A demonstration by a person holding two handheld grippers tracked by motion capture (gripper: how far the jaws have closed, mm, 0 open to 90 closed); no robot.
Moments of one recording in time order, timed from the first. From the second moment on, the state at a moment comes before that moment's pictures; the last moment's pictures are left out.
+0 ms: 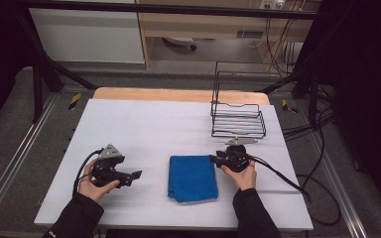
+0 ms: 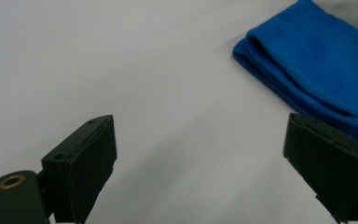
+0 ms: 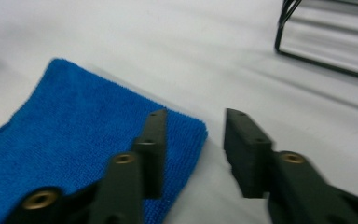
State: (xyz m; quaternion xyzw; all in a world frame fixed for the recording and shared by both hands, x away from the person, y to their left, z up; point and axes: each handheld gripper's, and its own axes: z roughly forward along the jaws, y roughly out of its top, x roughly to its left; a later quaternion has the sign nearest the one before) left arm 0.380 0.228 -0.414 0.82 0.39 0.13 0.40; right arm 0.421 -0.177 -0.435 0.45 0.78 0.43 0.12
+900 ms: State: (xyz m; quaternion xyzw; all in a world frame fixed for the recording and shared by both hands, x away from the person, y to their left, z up) left arm 0.443 0.118 -0.438 0.85 0.39 0.09 0.35; right arm 0.395 -0.207 -0.433 0.42 0.77 0.46 0.12
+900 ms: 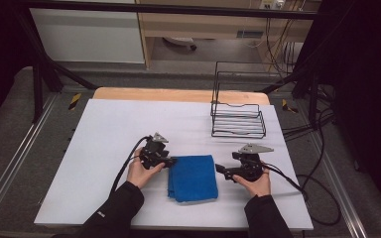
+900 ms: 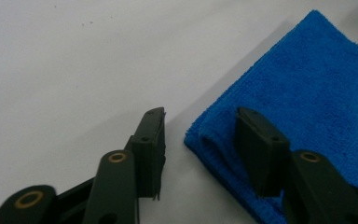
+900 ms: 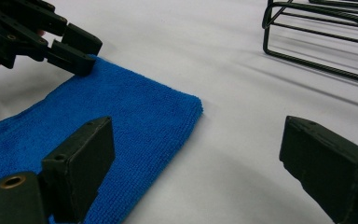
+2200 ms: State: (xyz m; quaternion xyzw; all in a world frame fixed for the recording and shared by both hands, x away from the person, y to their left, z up) left arm 0.439 0.109 -0.446 0.85 0.37 0.08 0.36; right arm 0.435 -0.180 -0.457 0.44 0.78 0.43 0.07
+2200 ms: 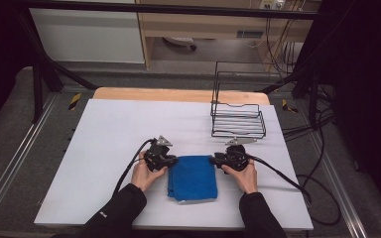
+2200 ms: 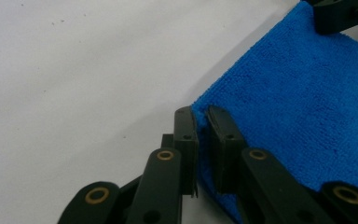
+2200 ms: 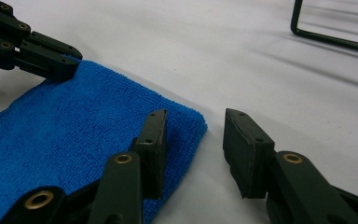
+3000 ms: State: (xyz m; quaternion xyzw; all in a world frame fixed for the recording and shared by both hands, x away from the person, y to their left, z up) left arm 0.433 0.118 -0.432 0.83 0.37 0.08 0.40; right arm 0.422 -0.176 -0.439 0.44 0.77 0.45 0.07
